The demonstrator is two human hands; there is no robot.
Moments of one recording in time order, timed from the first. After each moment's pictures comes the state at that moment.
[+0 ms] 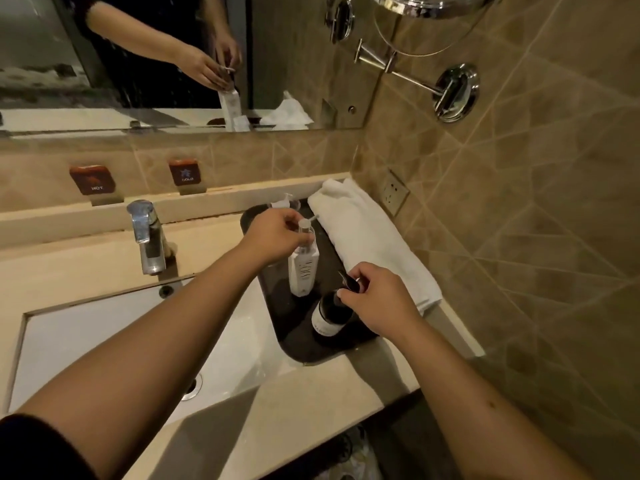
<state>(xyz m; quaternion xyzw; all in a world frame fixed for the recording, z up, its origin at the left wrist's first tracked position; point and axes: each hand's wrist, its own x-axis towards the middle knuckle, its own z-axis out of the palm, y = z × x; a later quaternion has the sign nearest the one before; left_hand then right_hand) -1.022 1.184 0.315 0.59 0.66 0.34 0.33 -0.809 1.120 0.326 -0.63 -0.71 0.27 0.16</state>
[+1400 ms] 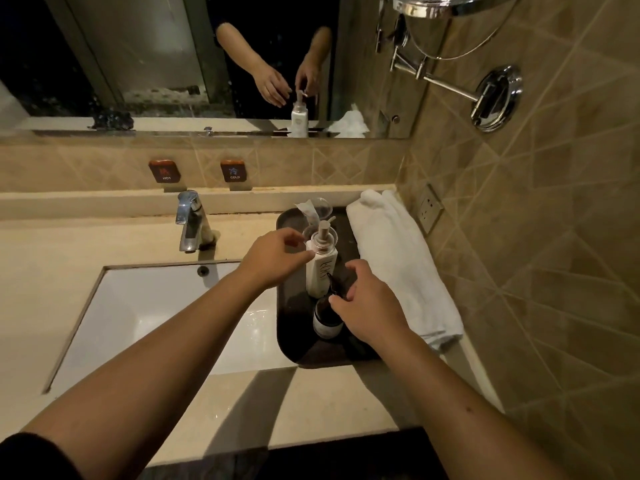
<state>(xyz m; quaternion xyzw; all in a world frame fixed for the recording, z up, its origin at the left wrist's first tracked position) -0.983 1.152 0.288 0.52 0.77 0.32 0.20 -0.776 1.157 0.309 -0.53 -0.78 0.31 0.12</state>
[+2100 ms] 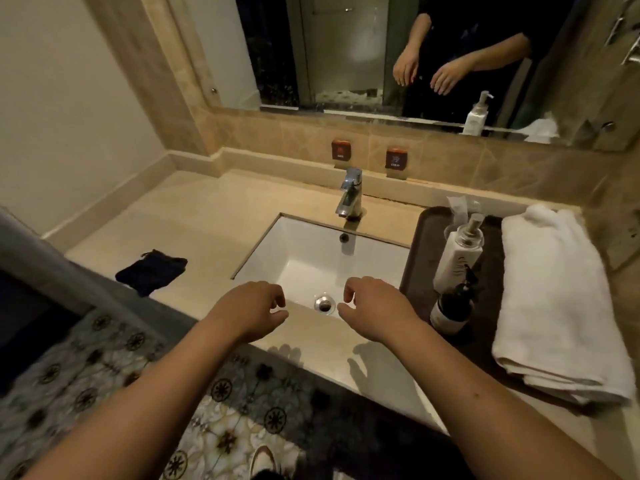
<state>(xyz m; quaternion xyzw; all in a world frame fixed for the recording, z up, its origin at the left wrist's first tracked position) -1.001 0.852 0.311 0.38 0.91 0.03 0.15 -0.872 1.049 0.283 -0.18 -0.96 0.23 -0.01</state>
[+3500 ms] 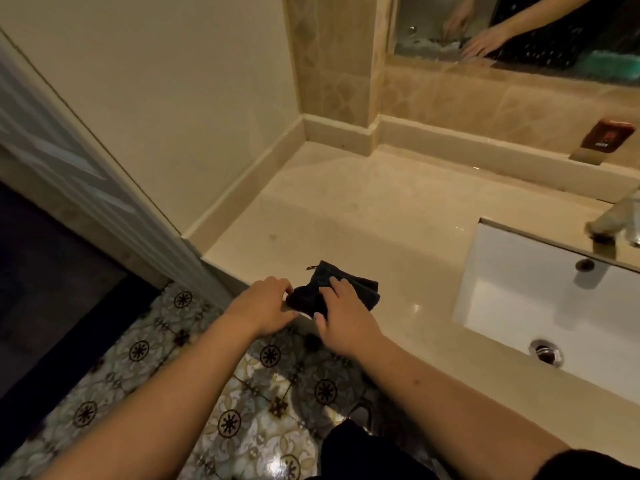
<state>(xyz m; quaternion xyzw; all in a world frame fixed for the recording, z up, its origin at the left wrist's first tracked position) -1.420 0.537 0.215 0.29 0.92 0.04 0.24 -1.316 0.689 0.154 -0.10 -0.96 0.26 -0.07</state>
